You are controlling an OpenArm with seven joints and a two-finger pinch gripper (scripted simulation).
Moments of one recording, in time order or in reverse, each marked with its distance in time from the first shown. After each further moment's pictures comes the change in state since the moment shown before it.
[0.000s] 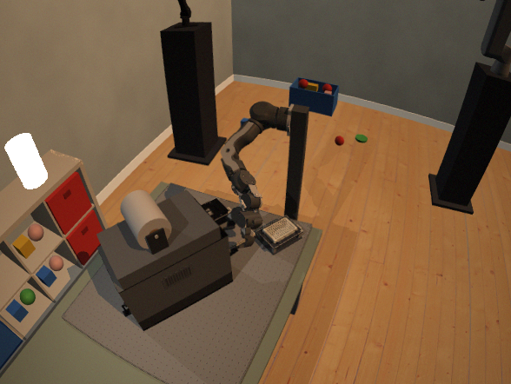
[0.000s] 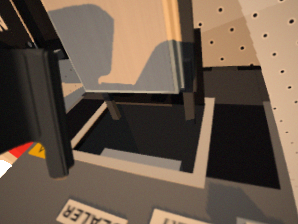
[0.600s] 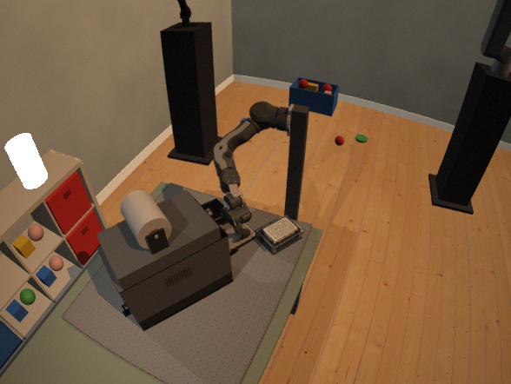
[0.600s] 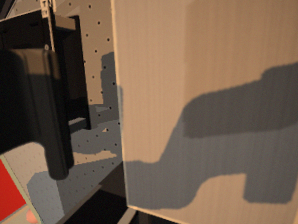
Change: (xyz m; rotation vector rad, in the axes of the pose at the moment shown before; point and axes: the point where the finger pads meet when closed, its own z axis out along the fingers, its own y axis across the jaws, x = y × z) arm 0.048 -0.063 0.020 0.015 0.435 -0.020
